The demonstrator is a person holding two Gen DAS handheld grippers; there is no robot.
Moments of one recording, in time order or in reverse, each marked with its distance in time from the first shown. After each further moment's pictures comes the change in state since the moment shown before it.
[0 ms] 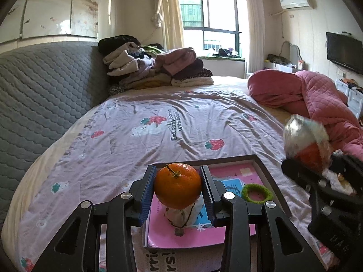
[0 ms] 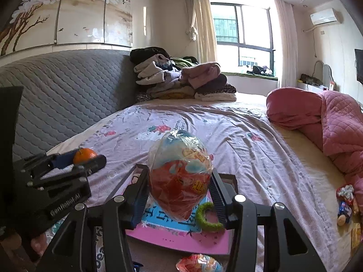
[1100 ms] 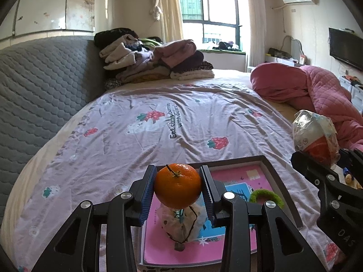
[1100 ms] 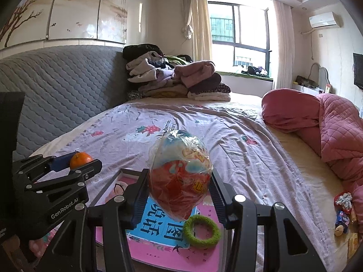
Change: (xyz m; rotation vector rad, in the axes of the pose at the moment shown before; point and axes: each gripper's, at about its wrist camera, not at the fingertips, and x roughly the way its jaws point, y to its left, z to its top) left arm 0.055 0.000 0.011 -0.002 0.045 -0.004; right arm 0.045 -0.014 0.006 -0.013 0.030 -0.054
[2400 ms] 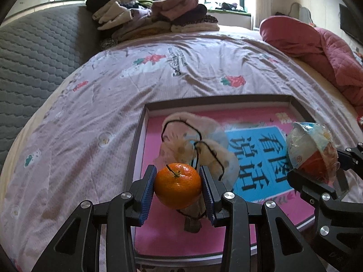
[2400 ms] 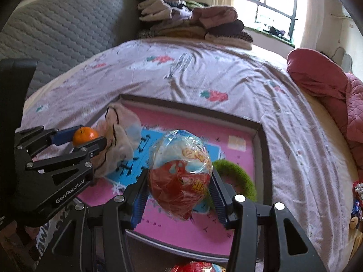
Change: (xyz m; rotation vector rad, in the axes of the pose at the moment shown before) left arm 0.094 0.005 -0.076 0.036 0.258 0.037; right arm 0.086 0.022 -0.078 -0.107 0.381 0.056
